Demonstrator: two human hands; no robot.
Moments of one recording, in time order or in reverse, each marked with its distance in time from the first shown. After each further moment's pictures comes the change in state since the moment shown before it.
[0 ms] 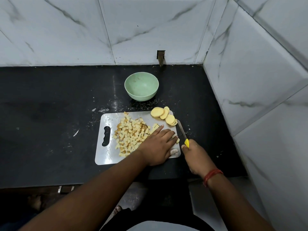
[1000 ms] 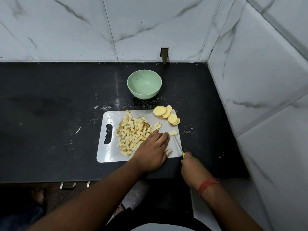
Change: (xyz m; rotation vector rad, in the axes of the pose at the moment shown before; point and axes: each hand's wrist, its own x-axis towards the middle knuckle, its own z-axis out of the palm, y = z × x) left_hand -0.029 0.011 0.011 -0.021 0.110 -0.182; right_hand -0.010 0.021 0.034 -0.416 -0.102 0.038
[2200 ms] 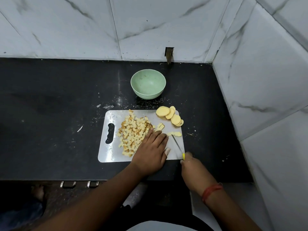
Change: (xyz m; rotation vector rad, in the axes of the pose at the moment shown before) left_hand -0.010 0.000 0.000 -0.046 0.119 -0.138; right_hand 0.000 -0.002 0.000 0.002 0.033 -0.118
